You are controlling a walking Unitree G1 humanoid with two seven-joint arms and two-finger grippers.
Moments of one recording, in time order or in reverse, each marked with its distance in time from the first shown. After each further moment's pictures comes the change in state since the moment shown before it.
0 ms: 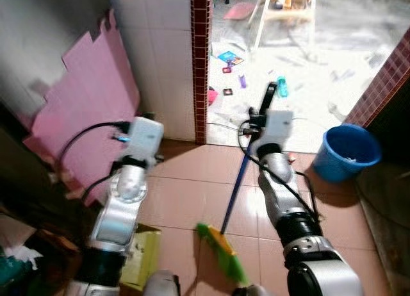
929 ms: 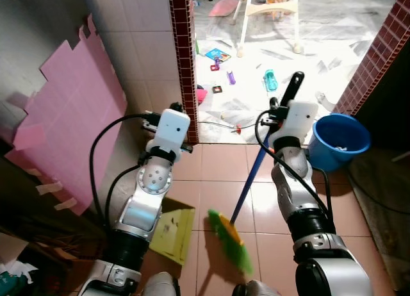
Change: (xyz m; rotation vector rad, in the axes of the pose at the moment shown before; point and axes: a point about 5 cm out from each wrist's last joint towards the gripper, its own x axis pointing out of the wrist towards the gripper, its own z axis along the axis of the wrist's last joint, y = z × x) left arm 0.017 -0.028 0.020 -0.104 -0.126 -0.038; right arm 0.008 -0.016 0.020 -0.042 -0.071 -0.049
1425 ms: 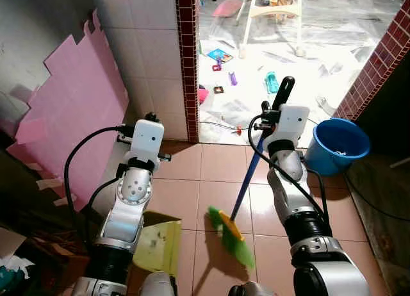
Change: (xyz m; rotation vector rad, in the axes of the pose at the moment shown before) left arm -0.019 0.023 -0.023 -0.027 0.076 0.071; right arm -0.007 0.003 -0.009 -0.001 0.031 0.011
